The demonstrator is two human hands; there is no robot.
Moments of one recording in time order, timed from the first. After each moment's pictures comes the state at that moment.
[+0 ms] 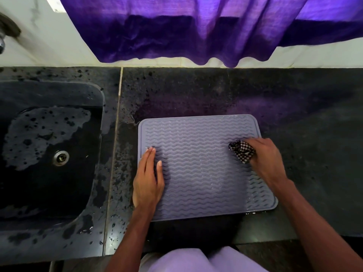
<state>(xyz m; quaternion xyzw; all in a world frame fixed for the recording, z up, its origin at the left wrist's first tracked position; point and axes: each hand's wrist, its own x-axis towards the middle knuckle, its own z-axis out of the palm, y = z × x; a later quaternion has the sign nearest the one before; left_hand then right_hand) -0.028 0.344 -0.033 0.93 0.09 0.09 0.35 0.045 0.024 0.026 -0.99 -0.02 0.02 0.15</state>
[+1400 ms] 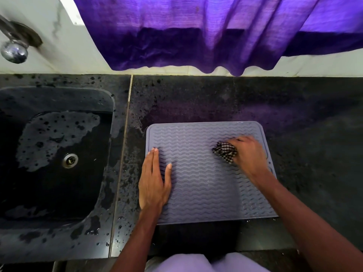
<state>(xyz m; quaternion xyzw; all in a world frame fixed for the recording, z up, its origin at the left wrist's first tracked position) -0.025 0.347 -0.036 0.95 0.10 0.06 0.28 0.069 0.080 0.026 -0.99 -0.08 0.05 0.10</state>
